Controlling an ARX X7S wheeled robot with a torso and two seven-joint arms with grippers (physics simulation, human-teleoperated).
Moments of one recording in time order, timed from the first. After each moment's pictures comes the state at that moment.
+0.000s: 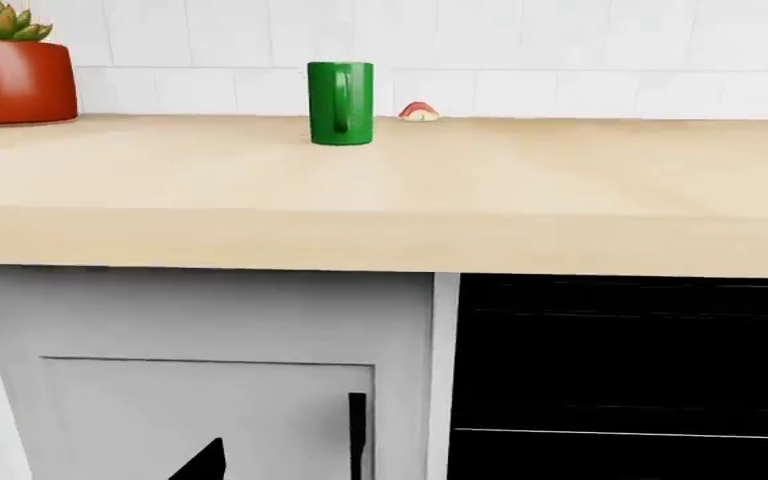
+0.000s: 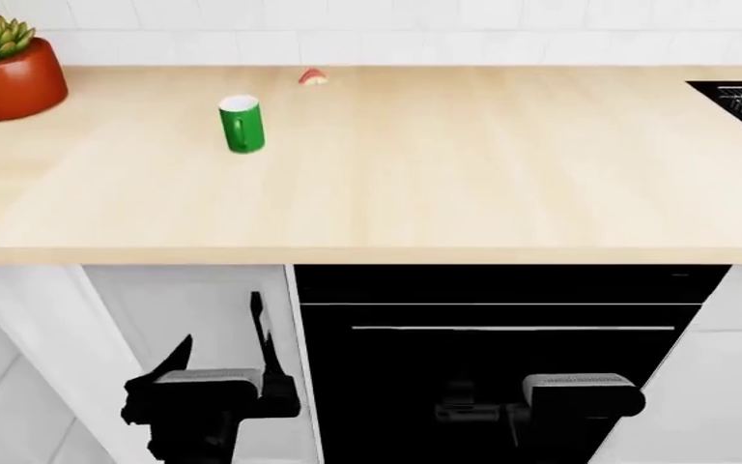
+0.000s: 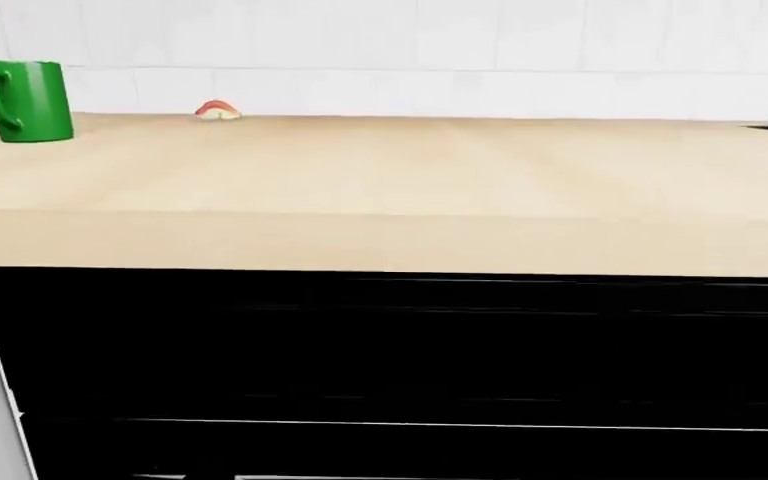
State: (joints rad) left arm 0.00 -0.05 0.04 0.12 -0.06 -0.10 -0.08; right arm -0.02 0.06 -0.07 -0.17 0.05 0.13 0.06
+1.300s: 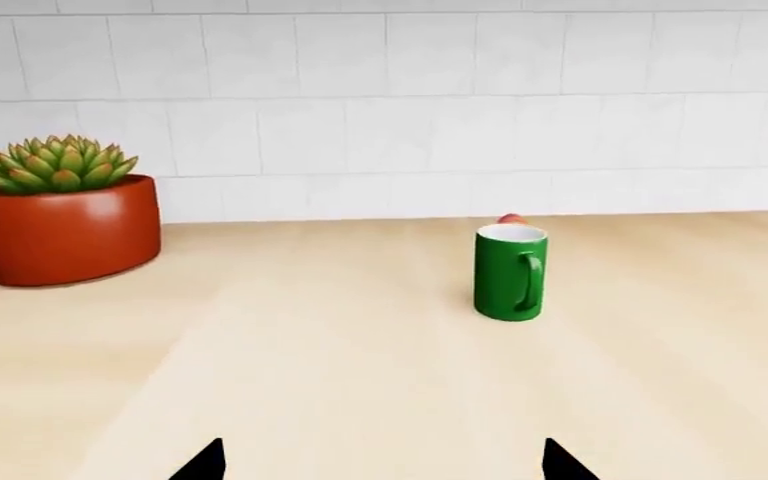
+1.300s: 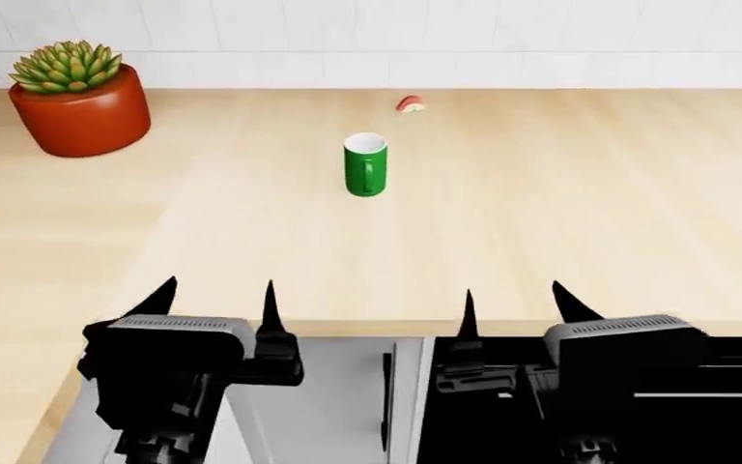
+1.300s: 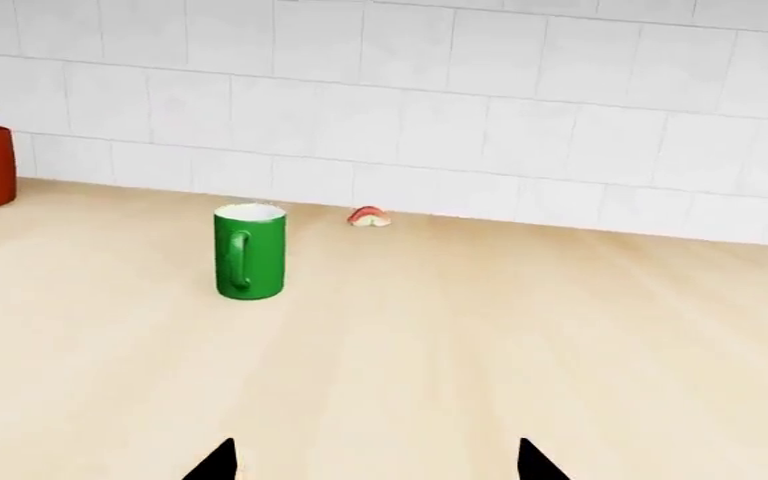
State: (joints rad) left arm -0.09 -0.14 0.10 0.81 -0.20 -0.81 -0.20; right arm 0.07 0.15 -0.13 -0.83 0.11 0.82 0.15
